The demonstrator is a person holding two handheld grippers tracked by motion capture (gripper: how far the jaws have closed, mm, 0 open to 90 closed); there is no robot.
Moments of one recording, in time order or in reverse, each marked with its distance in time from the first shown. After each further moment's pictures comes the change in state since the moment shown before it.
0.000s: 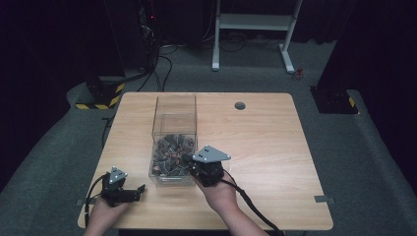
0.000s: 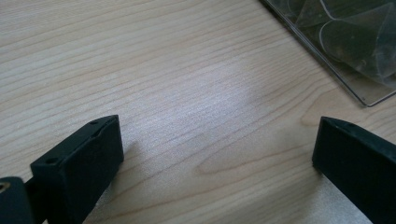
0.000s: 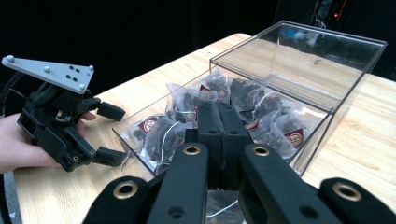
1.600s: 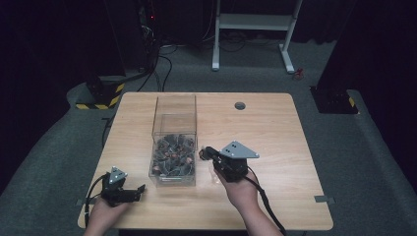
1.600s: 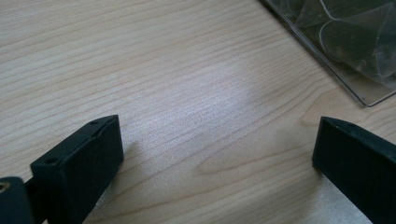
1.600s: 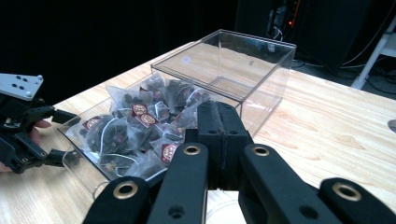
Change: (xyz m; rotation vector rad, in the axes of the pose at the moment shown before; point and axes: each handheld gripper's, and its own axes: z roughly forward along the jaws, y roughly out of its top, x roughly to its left) left arm 0.000 0.000 0.000 0.000 0.000 0.000; right arm -0.042 -0.007 -0.042 -0.041 -0.125 0.031
